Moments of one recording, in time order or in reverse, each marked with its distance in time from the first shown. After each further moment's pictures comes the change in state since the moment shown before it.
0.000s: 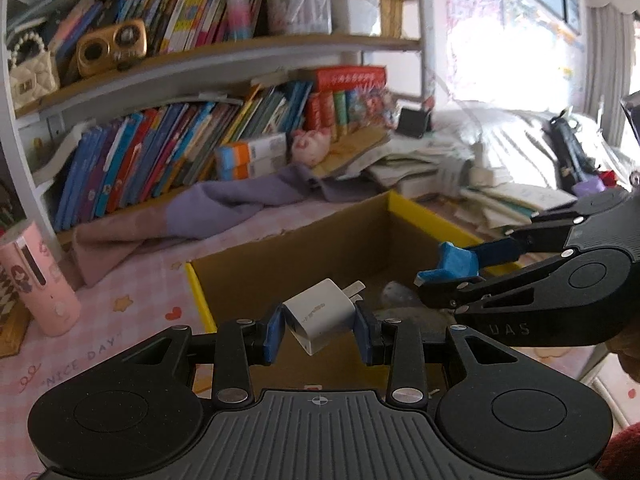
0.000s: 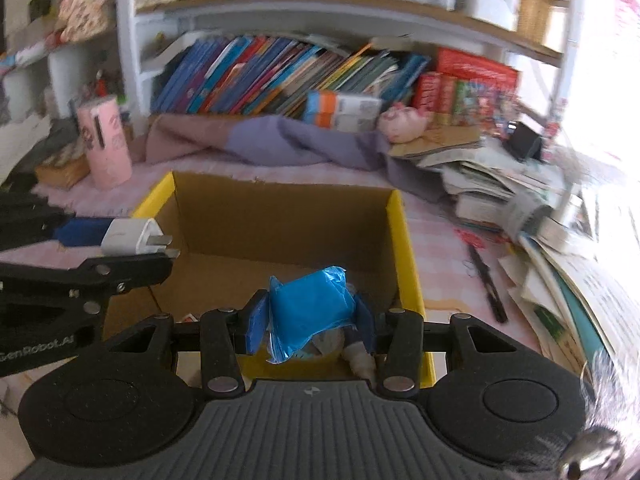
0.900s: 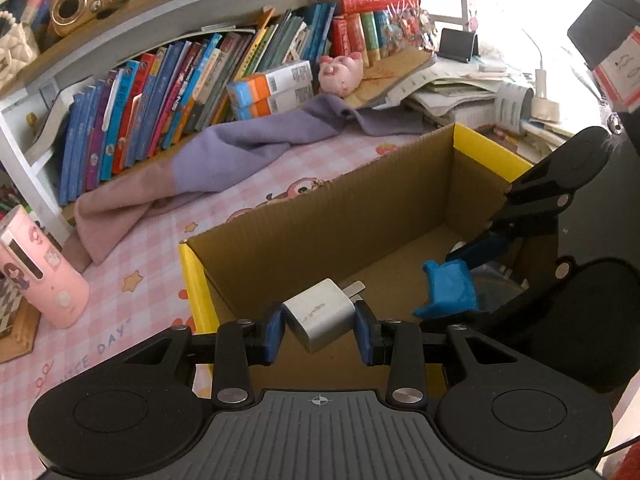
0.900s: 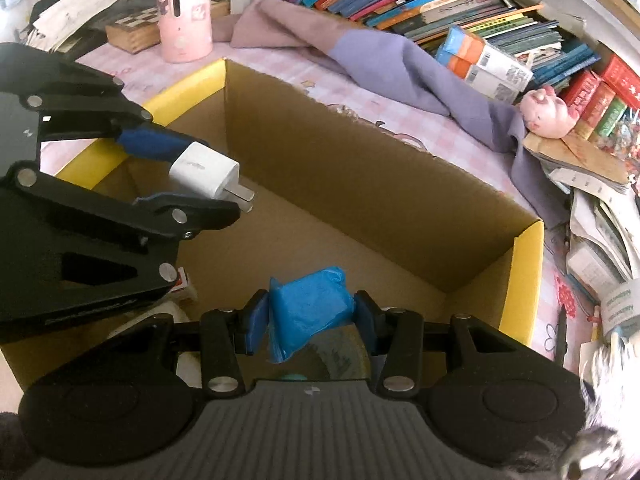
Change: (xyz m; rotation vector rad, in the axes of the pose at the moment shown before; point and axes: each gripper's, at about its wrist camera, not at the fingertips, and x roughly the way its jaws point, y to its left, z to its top) left arm 0.069 0.010 0.016 0.049 0.199 0.114; right arm 0.103 0.013 0.027 -0.357 0.263 0.231
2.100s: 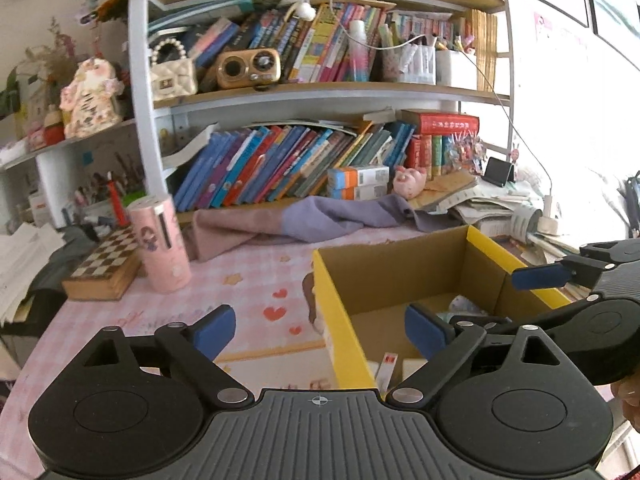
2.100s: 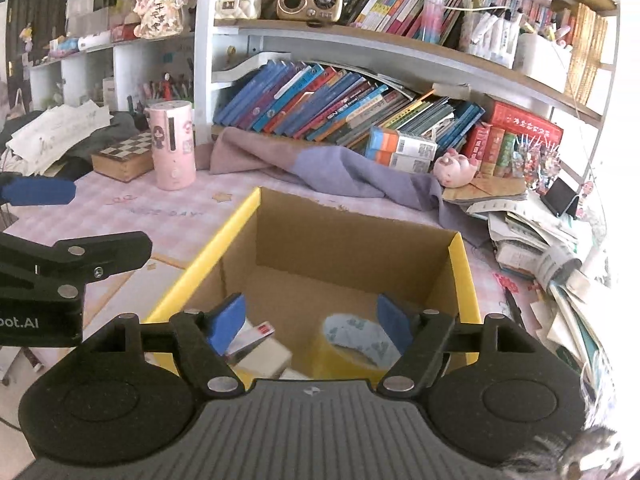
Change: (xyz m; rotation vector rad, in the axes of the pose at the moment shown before) left arm -0.172 0.027 -0.092 -0.261 -0.301 0.132; right arm -0.129 0.094 -0.055 0.233 -0.364 -0.198
